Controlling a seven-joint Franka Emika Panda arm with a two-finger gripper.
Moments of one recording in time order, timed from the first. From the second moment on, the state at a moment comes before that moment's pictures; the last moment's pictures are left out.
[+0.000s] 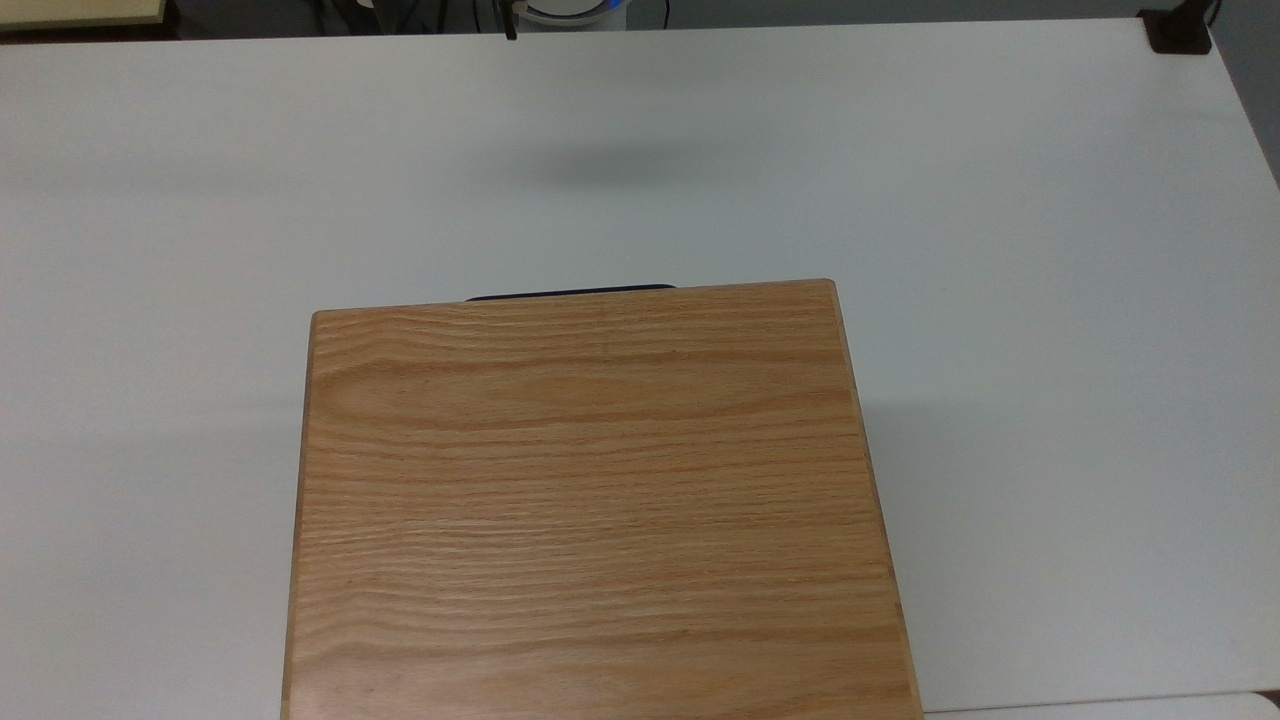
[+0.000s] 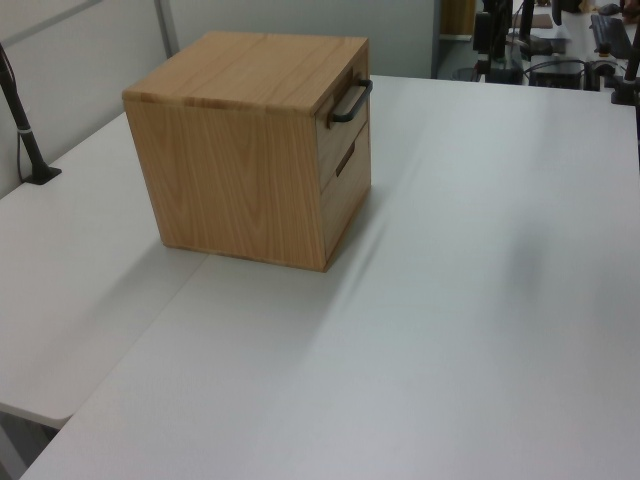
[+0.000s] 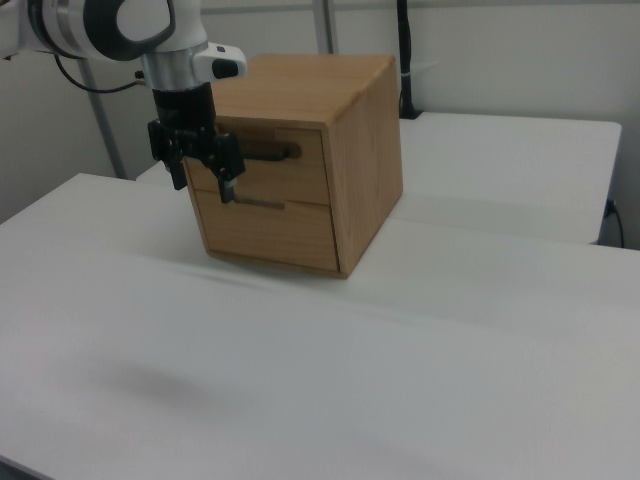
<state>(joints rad) 0.12 -0.01 -0.18 -1.61 0.02 1.57 -0.02</state>
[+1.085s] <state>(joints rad) 0.09 -0.01 -0.18 -1.60 0.02 1.57 -0.03</state>
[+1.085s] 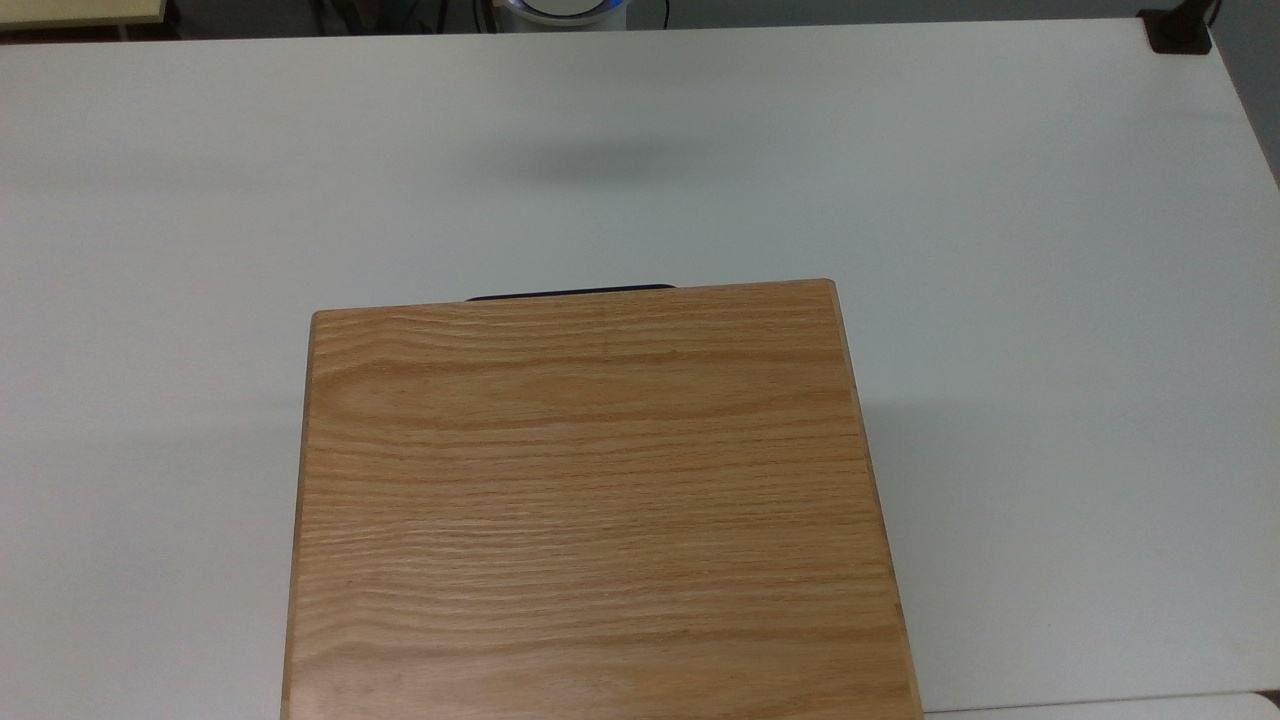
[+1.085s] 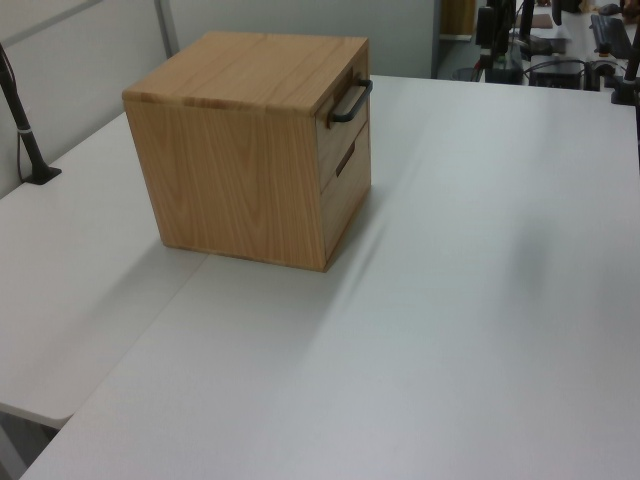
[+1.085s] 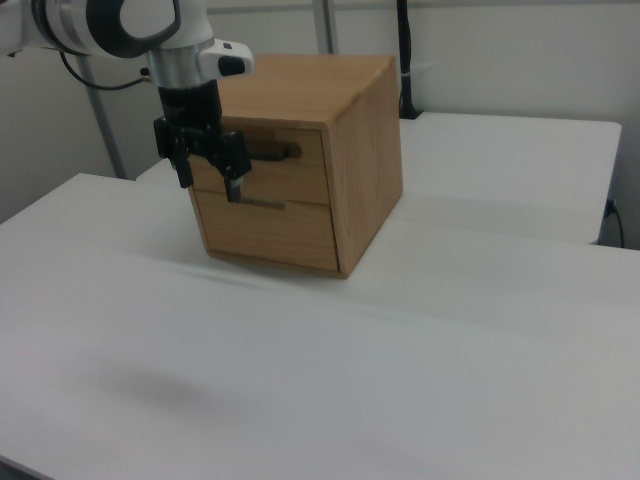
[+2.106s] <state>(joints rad) 0.08 -0.01 -0.17 -1.59 0.02 1.57 -0.03</state>
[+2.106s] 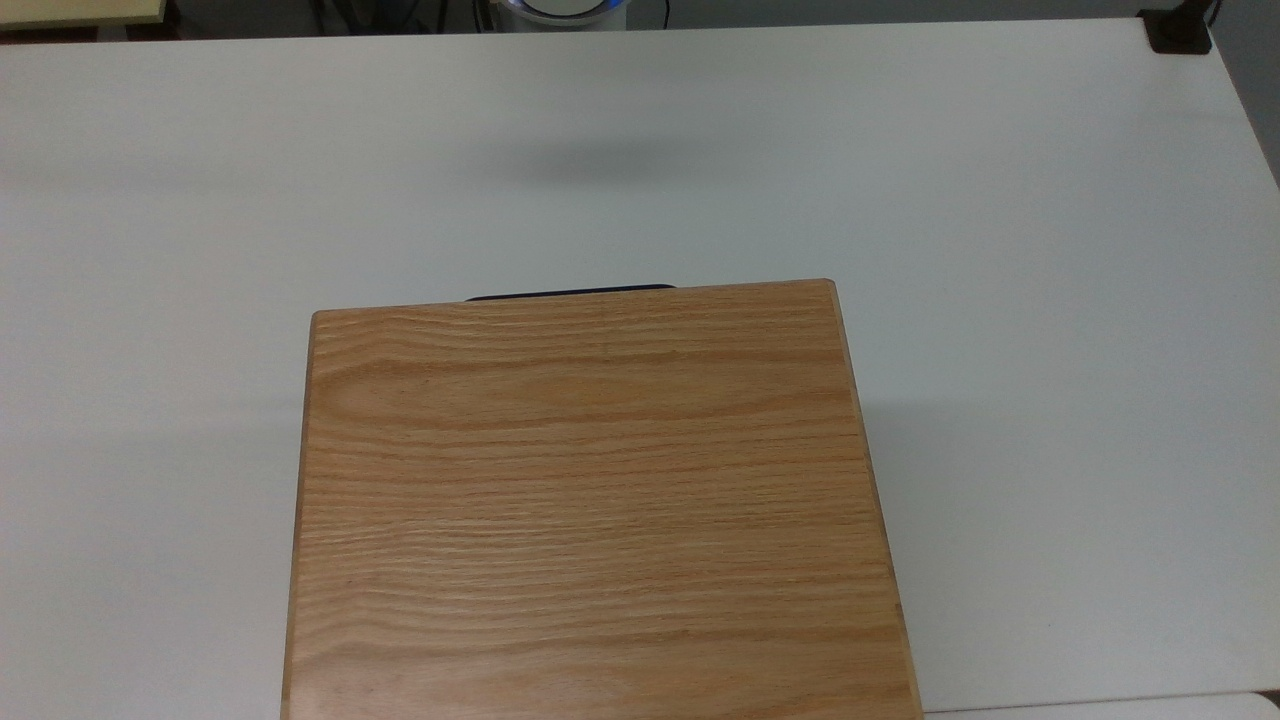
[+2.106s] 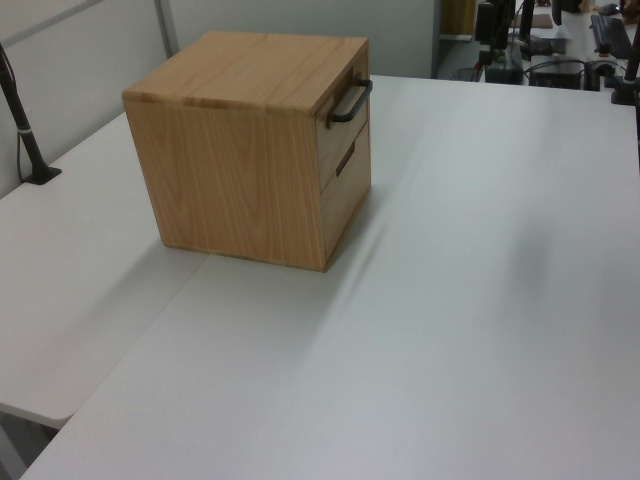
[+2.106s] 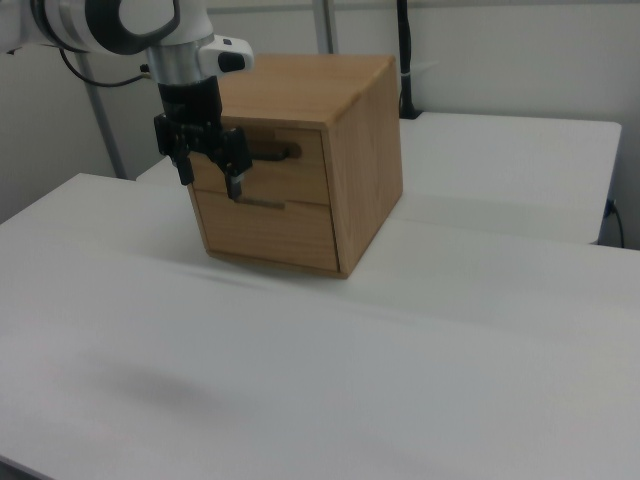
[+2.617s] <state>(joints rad) 0.08 0.00 -0.17 -1.56 0.02 1.57 -0.03</state>
